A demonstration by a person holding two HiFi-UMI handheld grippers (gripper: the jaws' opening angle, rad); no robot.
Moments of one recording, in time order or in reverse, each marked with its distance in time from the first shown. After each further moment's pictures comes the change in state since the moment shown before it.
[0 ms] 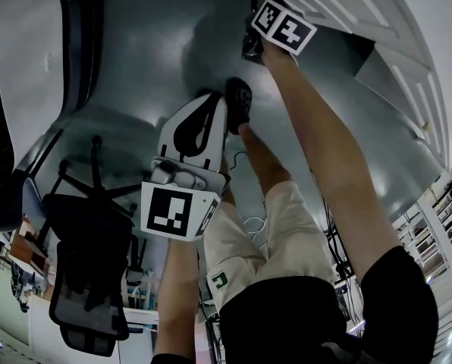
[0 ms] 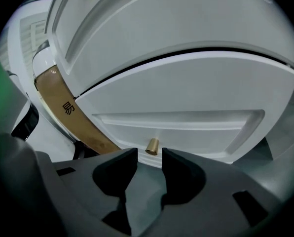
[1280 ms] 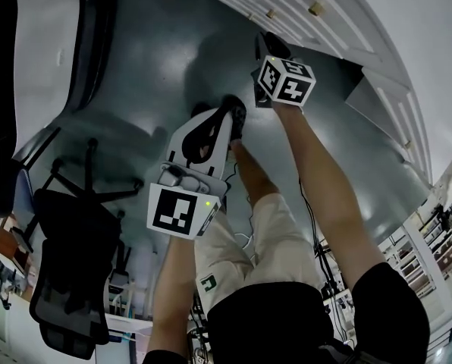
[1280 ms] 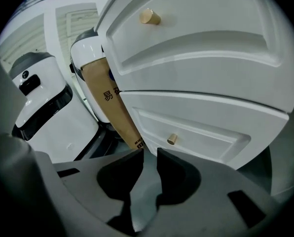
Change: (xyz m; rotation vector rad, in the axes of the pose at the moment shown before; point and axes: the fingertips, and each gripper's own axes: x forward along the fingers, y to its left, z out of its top) left arm -0.014 -0.011 0.017 -0.013 -0.051 0.000; right arm -0.066 0.034 -0.021 -0.281 0.044 0.198
